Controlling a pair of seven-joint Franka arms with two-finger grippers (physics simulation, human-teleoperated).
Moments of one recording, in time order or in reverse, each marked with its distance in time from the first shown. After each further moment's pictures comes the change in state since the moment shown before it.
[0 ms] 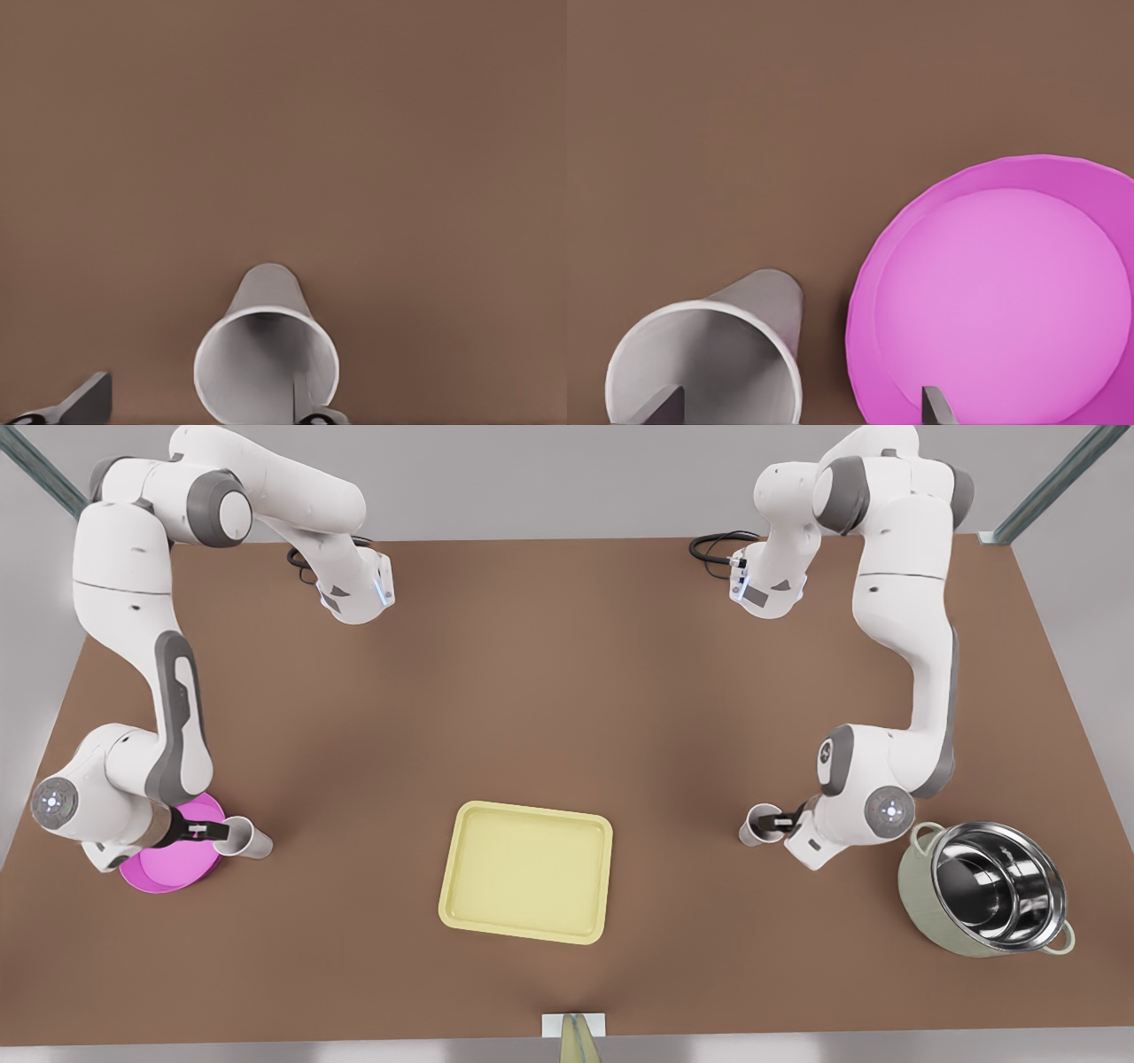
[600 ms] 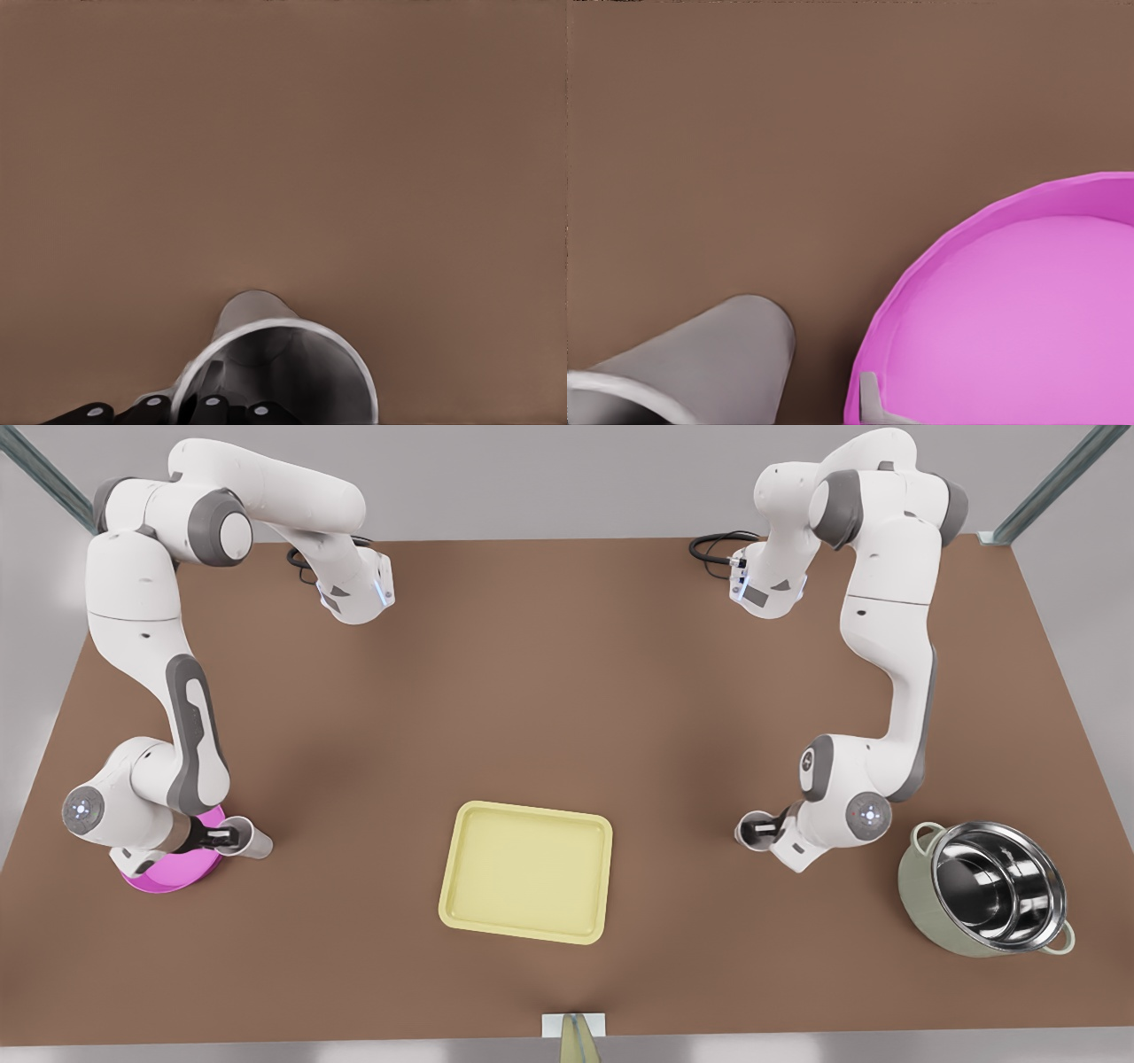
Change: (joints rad) left arm -0.002 0.067 -0.013 -0.013 -0.054 0.122 -0.012; right arm -0.007 0.086 0.001 -0.016 0.062 0.111 -0.128
